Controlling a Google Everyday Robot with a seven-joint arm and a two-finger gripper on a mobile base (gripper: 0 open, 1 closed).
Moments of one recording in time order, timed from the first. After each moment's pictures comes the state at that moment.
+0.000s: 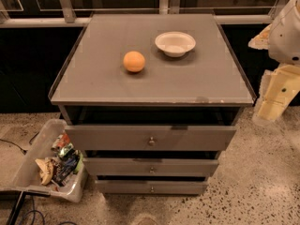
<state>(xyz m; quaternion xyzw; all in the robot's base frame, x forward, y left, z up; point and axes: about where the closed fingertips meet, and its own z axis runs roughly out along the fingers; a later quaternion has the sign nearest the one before) 0.438 -0.217 0.977 -0.60 0.78 -0.03 0.16</state>
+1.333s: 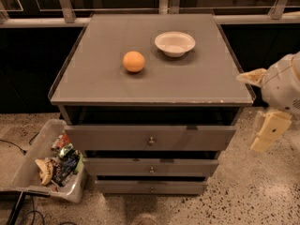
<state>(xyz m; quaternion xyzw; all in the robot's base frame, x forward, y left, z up) 0.433 -0.220 0.893 -0.63 0.74 0.03 0.22</state>
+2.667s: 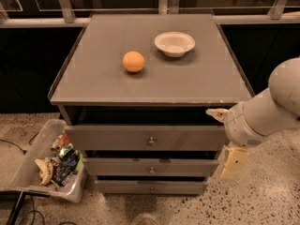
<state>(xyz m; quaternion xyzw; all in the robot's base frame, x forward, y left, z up) 0.434 -0.187 0.773 -0.68 0.70 0.06 0.21</state>
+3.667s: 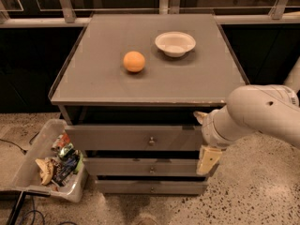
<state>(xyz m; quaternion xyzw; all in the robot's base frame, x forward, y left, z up) 0.486 -0.166 0.707 -0.67 0.72 -0.01 0.21</state>
